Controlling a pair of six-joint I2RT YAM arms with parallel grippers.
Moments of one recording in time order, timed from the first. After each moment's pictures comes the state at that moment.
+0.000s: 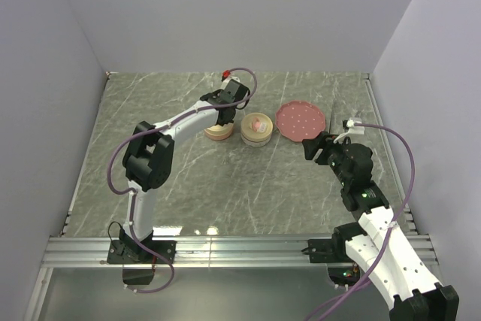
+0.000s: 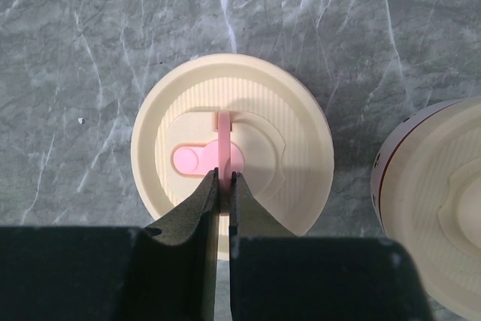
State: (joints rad) left arm -0.63 2.06 1.69 -0.57 -0.53 -0.32; right arm 0.24 0.64 0.47 -0.05 -0.03 0.38
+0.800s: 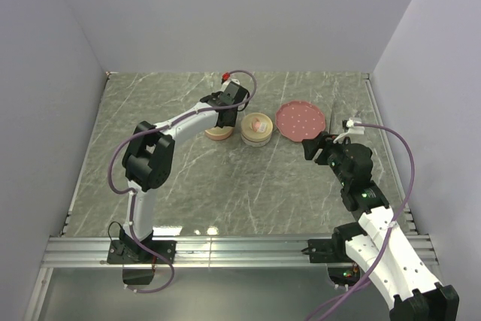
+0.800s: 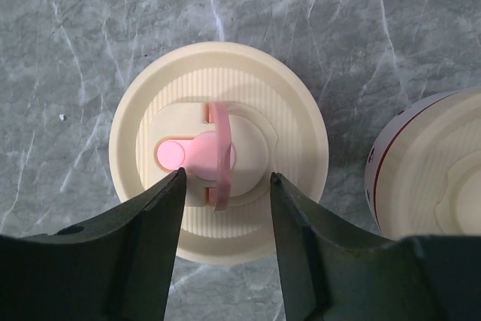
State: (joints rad) left arm -0.63 2.06 1.66 -0.54 -0.50 -0.34; right arm 0.24 0.65 0.47 -0.05 -0.03 0.38
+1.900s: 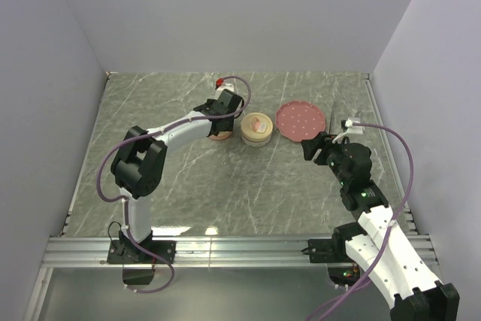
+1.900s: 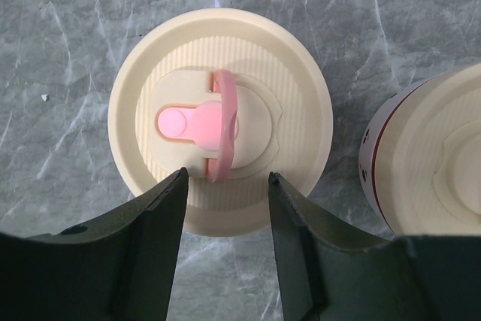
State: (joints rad) left arm -0.63 1.94 1.45 -0.38 -0.48 -0.39; right arm 0.25 0.66 0.47 -0.05 -0.03 0.38
